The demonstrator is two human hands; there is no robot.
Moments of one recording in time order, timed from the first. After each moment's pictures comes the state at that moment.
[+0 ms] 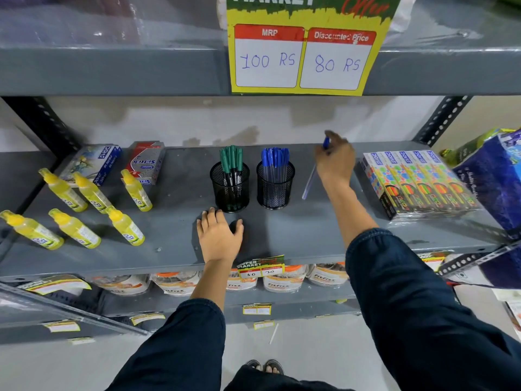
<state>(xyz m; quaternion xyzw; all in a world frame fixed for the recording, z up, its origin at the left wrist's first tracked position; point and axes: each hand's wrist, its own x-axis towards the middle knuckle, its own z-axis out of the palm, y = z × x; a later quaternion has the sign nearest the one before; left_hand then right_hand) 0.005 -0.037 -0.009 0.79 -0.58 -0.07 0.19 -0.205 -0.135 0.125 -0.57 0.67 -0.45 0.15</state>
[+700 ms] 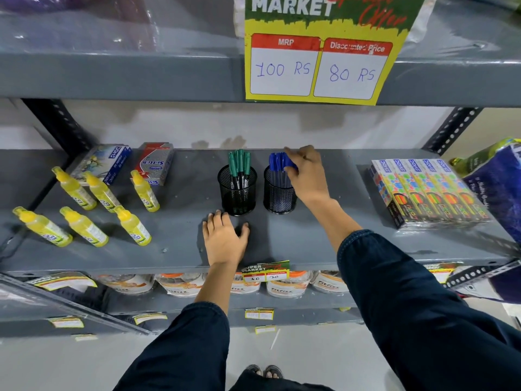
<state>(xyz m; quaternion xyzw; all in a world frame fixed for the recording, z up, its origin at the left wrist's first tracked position) 0.005 -0.039 -0.011 0.79 -0.57 -0.06 0.20 -0.165 -0.137 0.095 -0.75 0.56 -0.33 0.11</state>
